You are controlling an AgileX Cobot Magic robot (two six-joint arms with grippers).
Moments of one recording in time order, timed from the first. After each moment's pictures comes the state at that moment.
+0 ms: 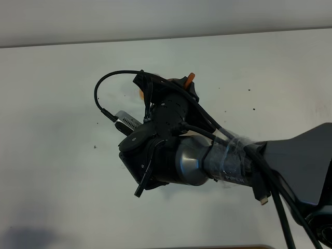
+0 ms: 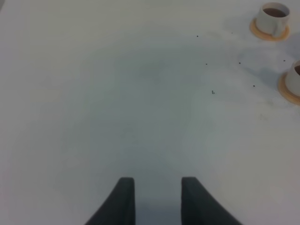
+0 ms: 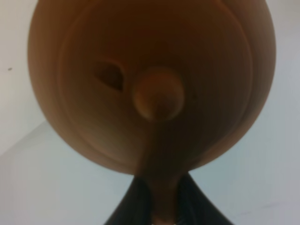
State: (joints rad) left arm 0.06 -0.01 -0.51 -0.01 1.08 0.10; right arm 1.21 2.17 -1.48 -1.36 1.15 -0.59
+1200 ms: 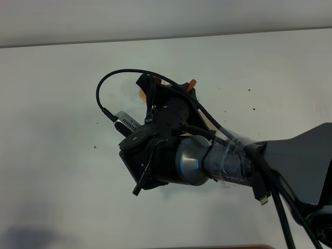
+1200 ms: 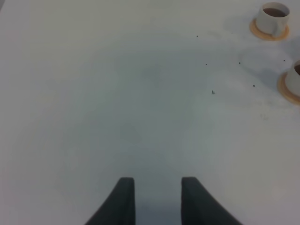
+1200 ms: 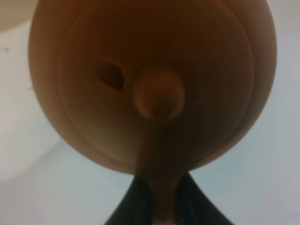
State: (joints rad) left arm 0.06 -0.01 -0.51 -0.01 1.08 0.10; right arm 1.21 2.17 -1.48 -1.29 1.14 -0.54
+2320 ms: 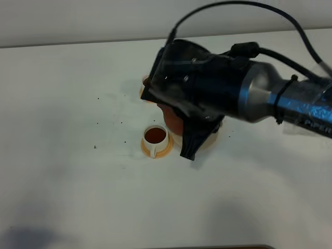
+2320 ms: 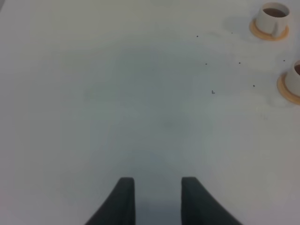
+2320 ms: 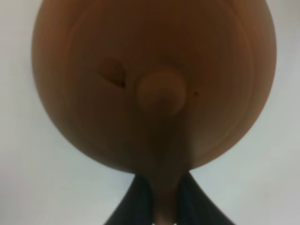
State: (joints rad) left arm 0.06 -0.01 -0.51 -0.01 1.08 0.10; right arm 1.05 1.94 -1.58 -0.43 1.21 -0.13
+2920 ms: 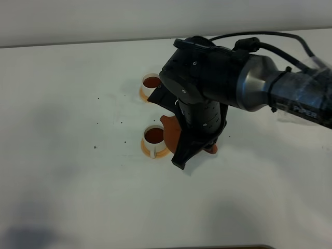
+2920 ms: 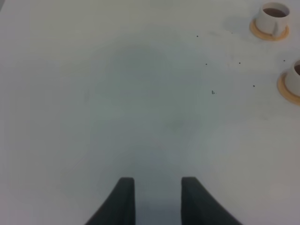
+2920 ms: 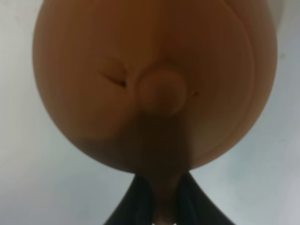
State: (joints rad) left arm 0.06 -0.01 -0.51 -0.01 1.08 0.10; right arm 0.97 2.01 -1.58 -0.19 1.19 -0.12
